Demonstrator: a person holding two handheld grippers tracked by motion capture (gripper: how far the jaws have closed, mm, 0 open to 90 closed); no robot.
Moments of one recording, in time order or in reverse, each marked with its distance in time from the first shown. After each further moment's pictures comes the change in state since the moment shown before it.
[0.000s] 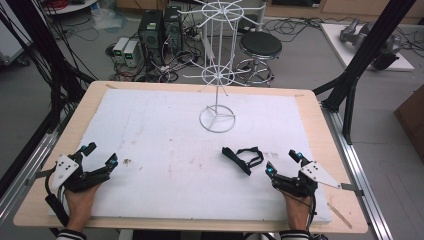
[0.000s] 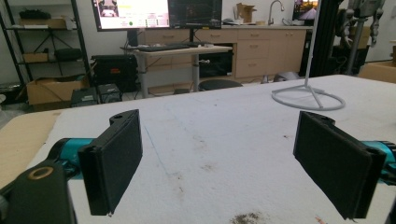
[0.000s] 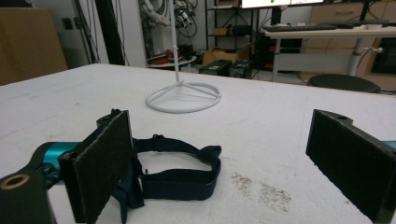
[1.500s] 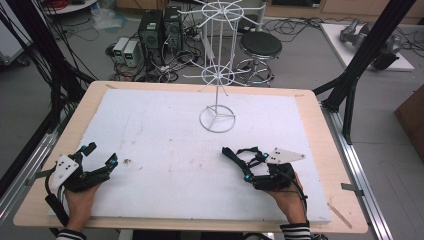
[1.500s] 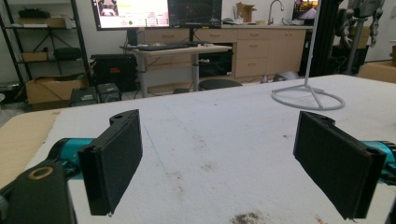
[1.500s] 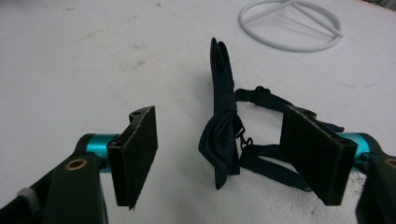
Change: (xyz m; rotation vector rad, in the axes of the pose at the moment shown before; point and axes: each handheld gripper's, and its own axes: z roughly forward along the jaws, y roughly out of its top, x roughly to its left) left arm 0.000 0.000 0.000 0.001 -0.001 -0.002; right arm 0.041 0.033 0.043 0.463 0.301 -0.176
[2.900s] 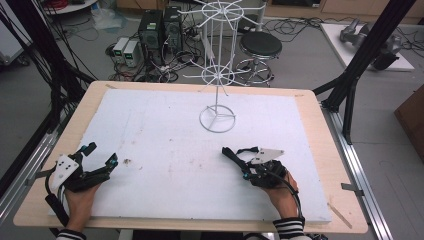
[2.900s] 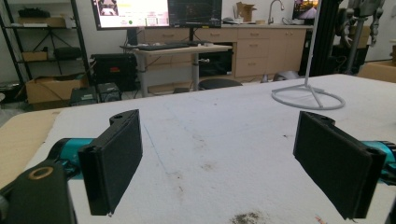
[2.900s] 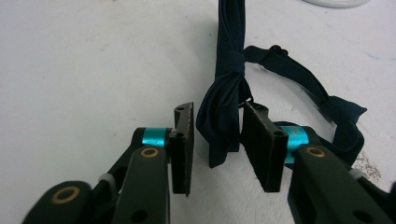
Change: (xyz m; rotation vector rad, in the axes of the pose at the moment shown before) left arm 0.000 0.000 0.000 0.002 -0.001 -0.001; right arm 0.004 0.005 0.024 0.226 -0.039 -0.123
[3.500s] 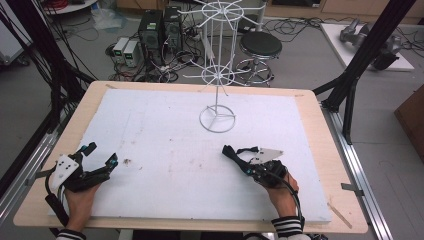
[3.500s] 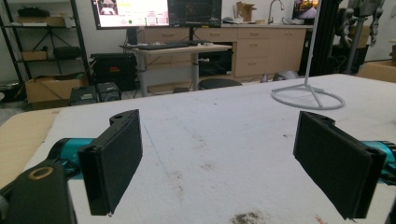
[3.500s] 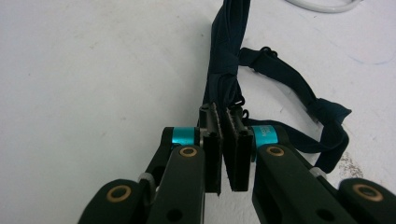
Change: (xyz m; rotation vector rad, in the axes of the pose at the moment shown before) left arm 0.000 0.000 0.000 0.001 0.000 -0.003; right arm 0.000 0.001 -0.001 -0.003 -0.038 -0.025
